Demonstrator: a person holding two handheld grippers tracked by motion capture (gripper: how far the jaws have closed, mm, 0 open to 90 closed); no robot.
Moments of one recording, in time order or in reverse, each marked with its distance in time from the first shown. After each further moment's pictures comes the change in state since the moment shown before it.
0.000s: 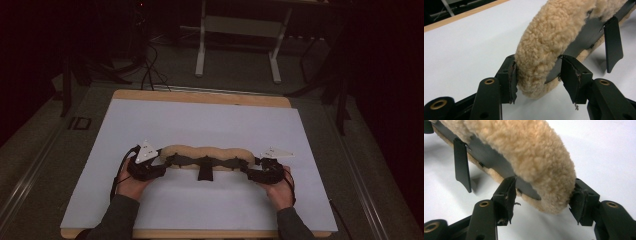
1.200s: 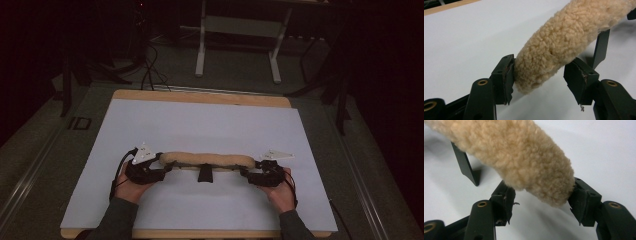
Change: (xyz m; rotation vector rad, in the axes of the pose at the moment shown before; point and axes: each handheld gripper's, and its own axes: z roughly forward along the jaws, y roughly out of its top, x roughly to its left) left arm -0.005 -0.002 -0.009 0.027 -0.035 -0.066; right arm 0.003 -0.004 -0.003 0.058 0.008 0.010
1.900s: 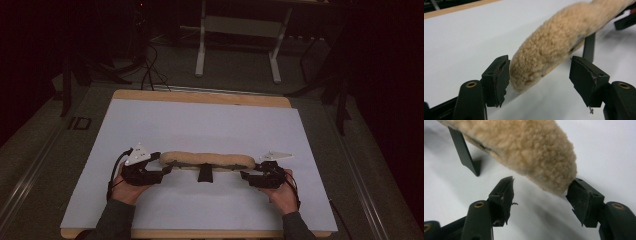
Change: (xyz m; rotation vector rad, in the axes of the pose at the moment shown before) left arm 0.003 0.001 -0.016 -0.071 -0.068 -0.028; right arm 0.002 -0.001 -0.005 0.074 -0.003 0.005
